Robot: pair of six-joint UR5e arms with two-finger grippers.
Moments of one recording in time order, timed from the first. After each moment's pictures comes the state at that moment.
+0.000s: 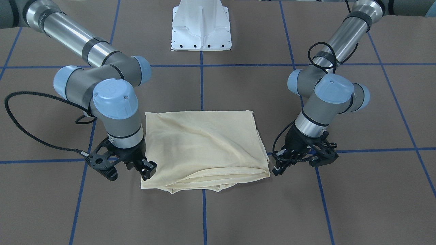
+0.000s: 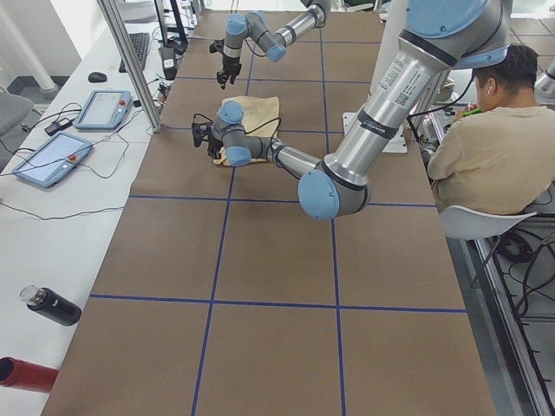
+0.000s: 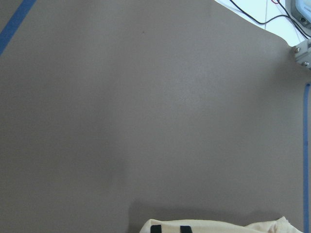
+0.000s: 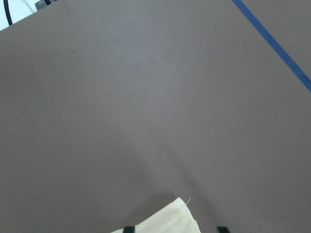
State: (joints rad) left arm -0.85 -2.18 -1.26 -2.44 -1.88 -1.47; right arm 0.80 -0.83 1.40 -1.42 1.84 1.64
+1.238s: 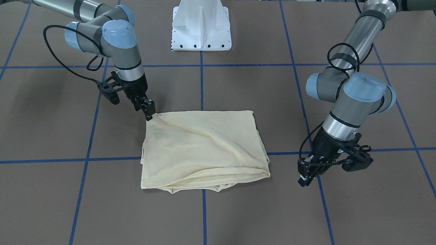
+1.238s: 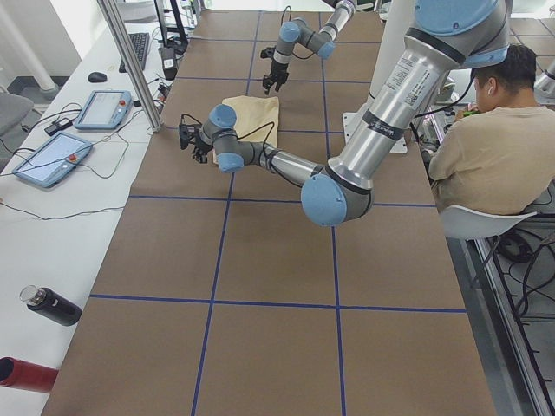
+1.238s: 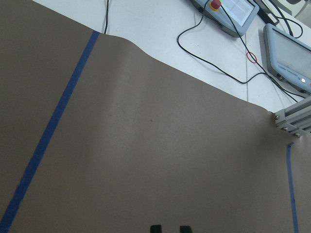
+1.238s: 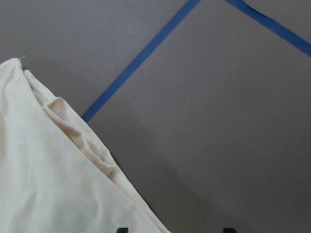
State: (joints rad) left arm -0.92 -2.14 -1.26 -2.48 -1.84 -1.39; right arm 0.49 -1.18 1.79 -1.39 1.65 2.03
